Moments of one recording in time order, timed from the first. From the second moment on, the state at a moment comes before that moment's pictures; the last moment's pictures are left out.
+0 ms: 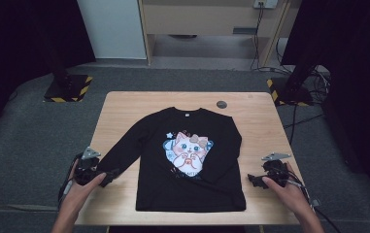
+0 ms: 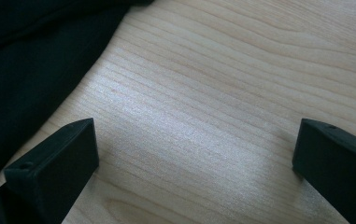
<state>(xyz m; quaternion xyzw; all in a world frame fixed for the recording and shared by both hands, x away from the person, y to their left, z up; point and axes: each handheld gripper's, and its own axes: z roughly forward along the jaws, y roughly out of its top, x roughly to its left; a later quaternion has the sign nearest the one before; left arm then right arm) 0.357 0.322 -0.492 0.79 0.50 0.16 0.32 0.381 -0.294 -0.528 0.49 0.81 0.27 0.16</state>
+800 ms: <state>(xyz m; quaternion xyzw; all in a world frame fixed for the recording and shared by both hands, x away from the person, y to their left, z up) 0.369 0.359 -0.519 0.78 0.53 0.17 0.29 0.382 -0.294 -0.528 0.49 0.81 0.27 0.16</state>
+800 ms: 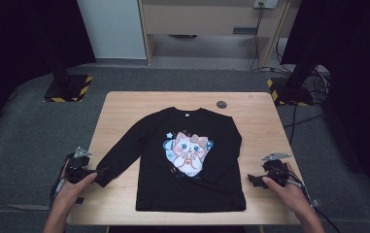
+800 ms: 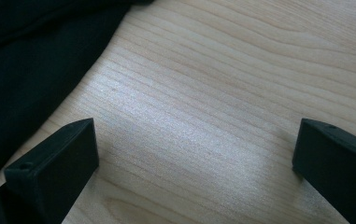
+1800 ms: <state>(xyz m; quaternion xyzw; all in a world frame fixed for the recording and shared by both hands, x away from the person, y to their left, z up) 0.355 0.352 -0.526 0.77 0.52 0.20 0.31 0.381 -0.294 -0.528 0.49 0.81 0.27 0.16</state>
